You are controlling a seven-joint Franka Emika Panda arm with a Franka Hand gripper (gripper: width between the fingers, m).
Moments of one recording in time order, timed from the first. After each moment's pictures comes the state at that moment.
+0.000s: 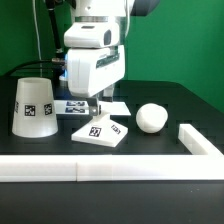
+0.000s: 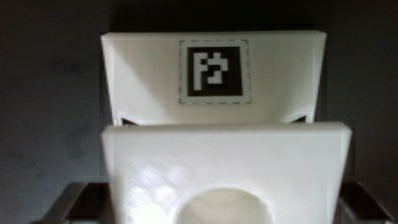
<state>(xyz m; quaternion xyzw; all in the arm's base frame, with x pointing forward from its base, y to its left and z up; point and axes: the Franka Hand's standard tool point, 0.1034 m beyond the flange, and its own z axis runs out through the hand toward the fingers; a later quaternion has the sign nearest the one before) 0.503 -0.006 0.050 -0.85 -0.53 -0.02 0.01</state>
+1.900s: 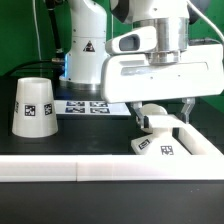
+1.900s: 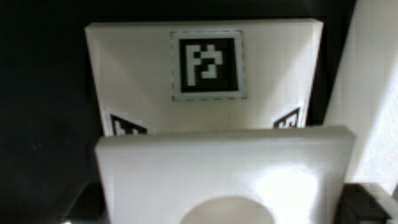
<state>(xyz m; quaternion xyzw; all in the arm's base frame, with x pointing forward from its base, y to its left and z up) 0.588 0.092 0.050 -0.99 -0.04 -0.08 0.04</state>
